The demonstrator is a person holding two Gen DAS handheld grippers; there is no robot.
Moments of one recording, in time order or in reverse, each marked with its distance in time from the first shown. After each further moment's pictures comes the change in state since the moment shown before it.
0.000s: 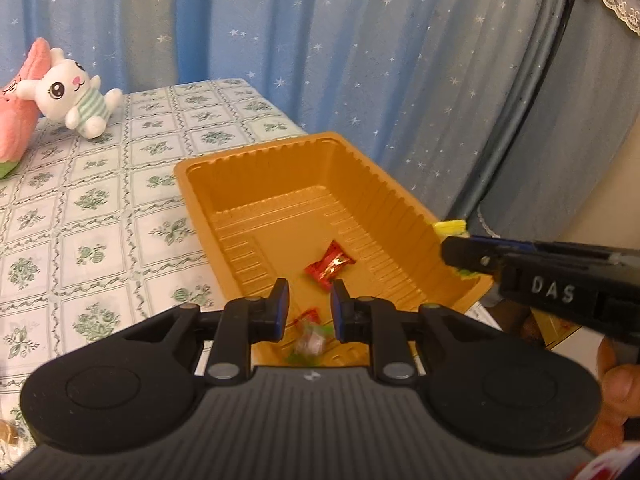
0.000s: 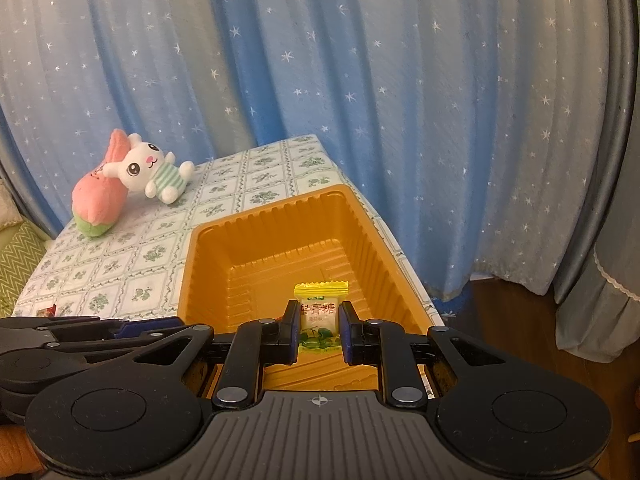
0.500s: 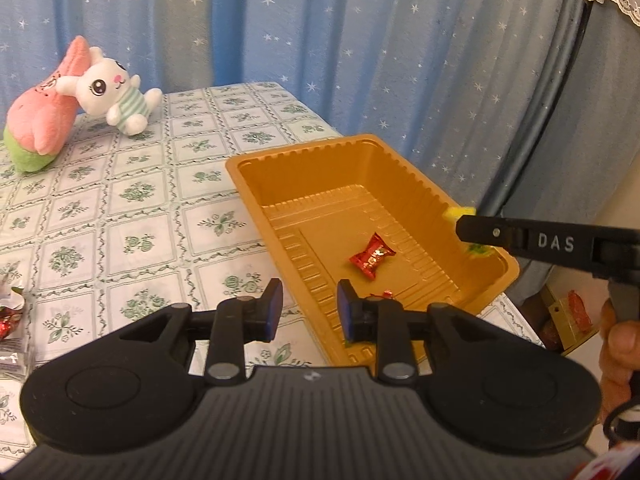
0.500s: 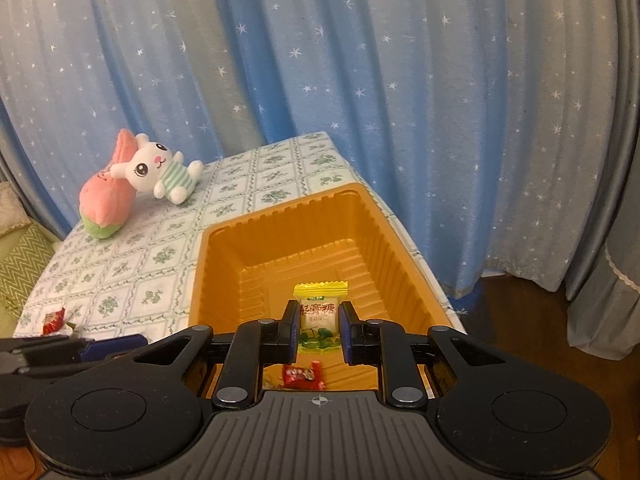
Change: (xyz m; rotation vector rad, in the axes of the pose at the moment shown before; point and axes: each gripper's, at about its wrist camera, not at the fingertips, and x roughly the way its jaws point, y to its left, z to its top) left arm -0.025 0.023 -0.010 -0.019 -0.022 0.074; right arm 0.010 0.006 0.006 0.013 0.009 0.040
